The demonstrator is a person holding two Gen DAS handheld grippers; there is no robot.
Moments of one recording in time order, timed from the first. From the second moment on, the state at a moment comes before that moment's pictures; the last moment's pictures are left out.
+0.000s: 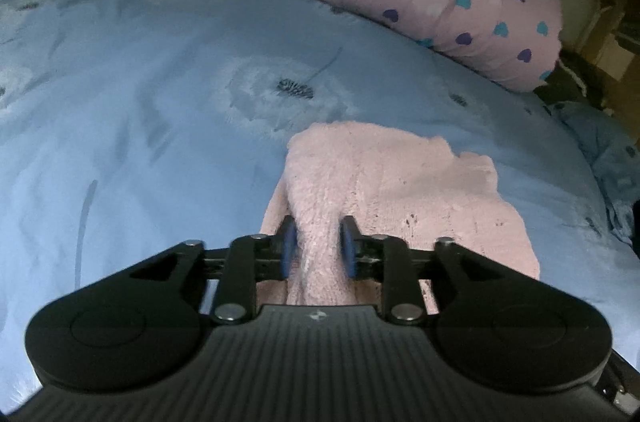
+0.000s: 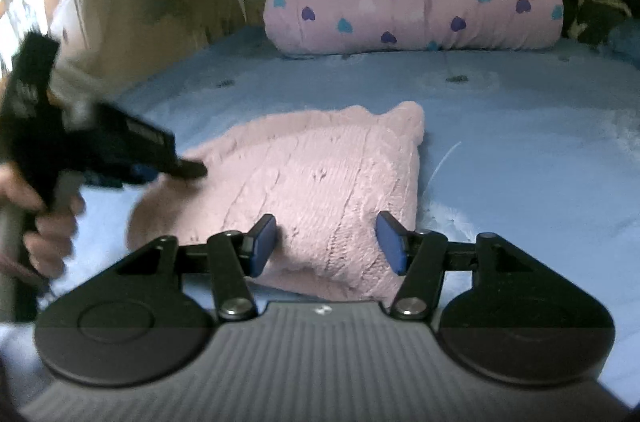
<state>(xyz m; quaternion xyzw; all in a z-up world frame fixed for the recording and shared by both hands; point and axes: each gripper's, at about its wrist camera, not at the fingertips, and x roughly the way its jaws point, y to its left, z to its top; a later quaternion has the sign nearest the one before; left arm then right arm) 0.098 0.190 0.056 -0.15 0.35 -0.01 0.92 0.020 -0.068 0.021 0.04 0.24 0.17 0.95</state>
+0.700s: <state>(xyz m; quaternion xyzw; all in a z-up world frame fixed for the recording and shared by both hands) 0.109 0.187 0.030 -0.23 0.42 -0.06 0.88 0.080 -0.117 0.024 0.18 0.31 0.19 0.91</state>
